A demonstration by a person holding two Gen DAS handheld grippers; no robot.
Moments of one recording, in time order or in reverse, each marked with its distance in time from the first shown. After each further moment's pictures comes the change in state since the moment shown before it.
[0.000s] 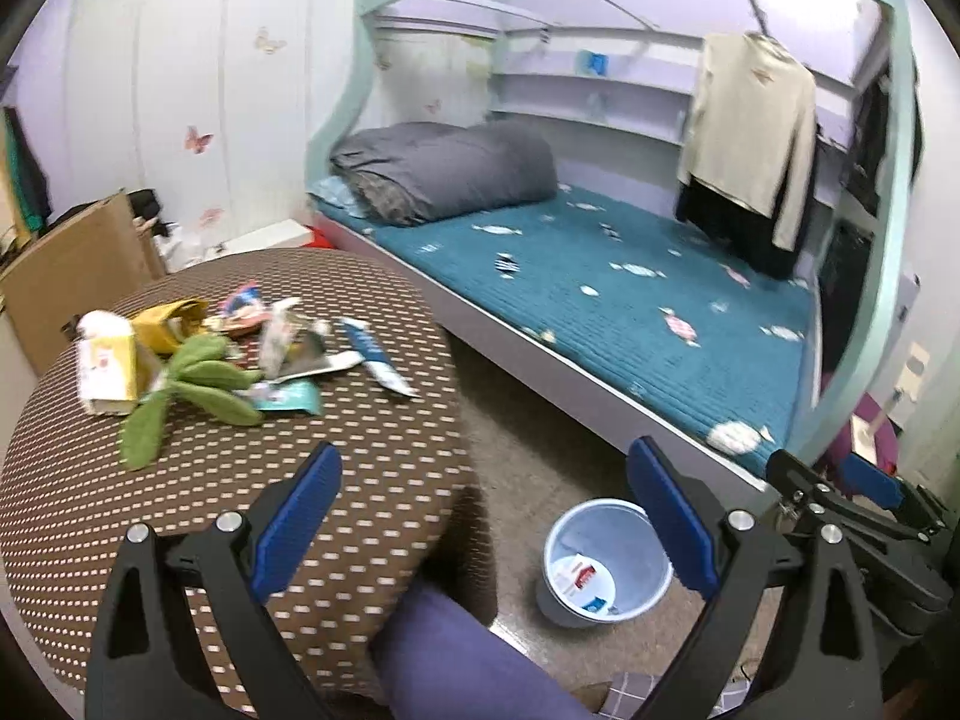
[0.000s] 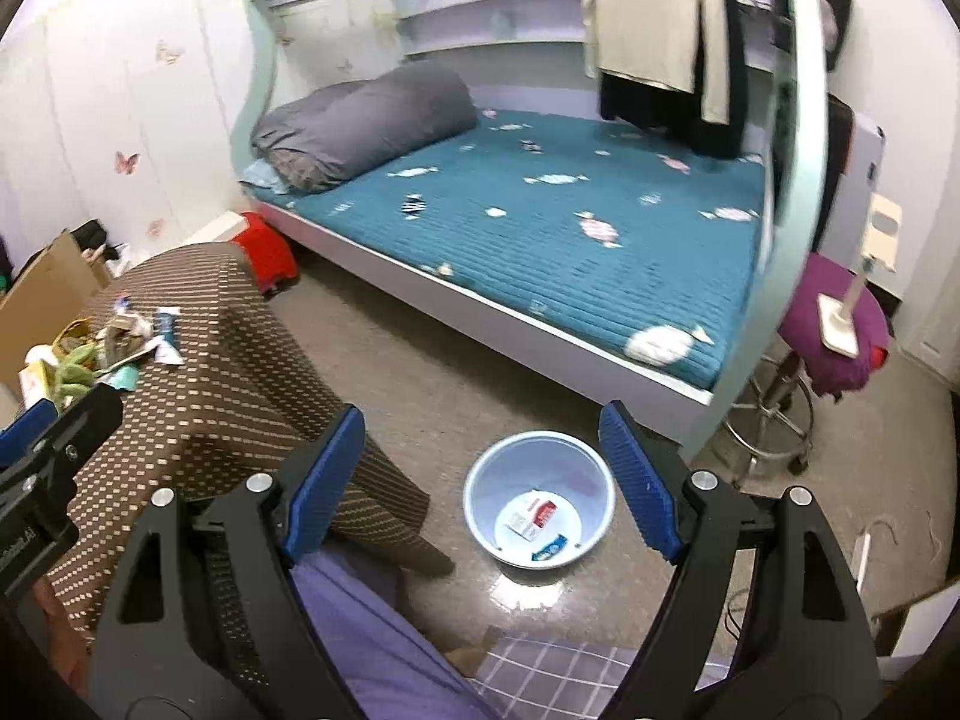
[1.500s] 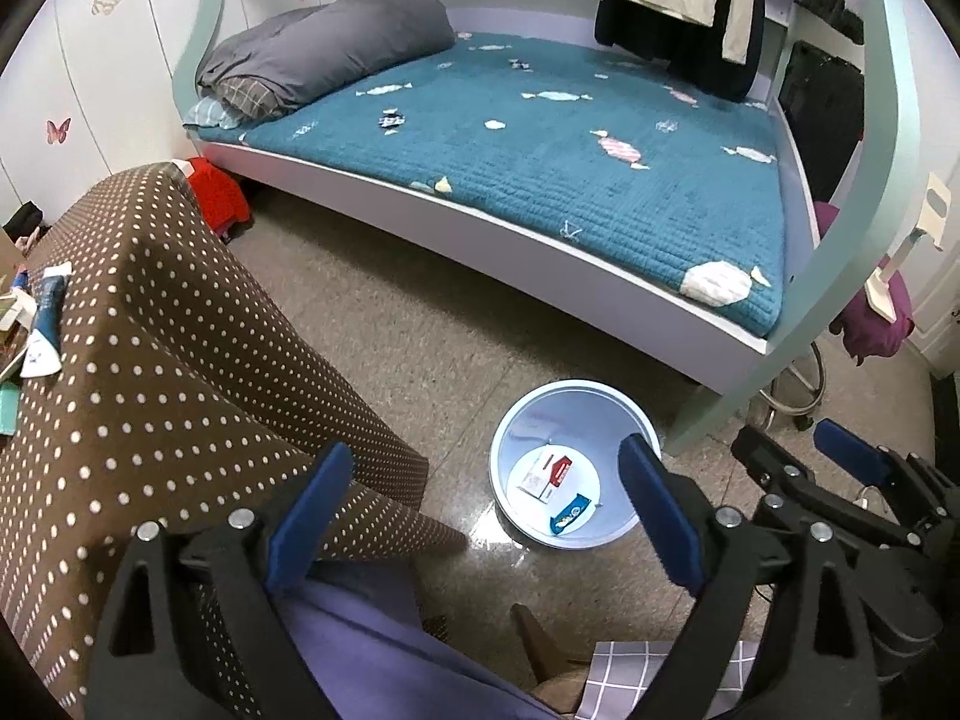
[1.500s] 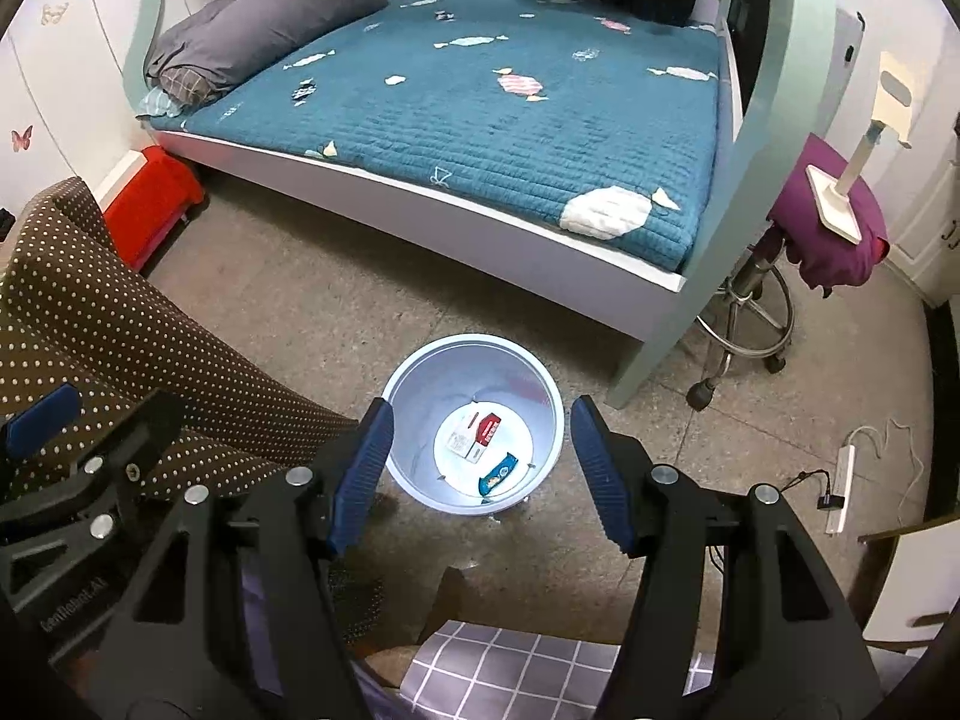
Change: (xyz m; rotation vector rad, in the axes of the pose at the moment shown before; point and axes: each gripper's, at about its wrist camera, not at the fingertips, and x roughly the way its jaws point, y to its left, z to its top) left arm 0.166 -0.118 -0.038 0.243 0.347 -0.113; right arm 0.127 -0.083 -0.038 0.131 0.286 -0.167
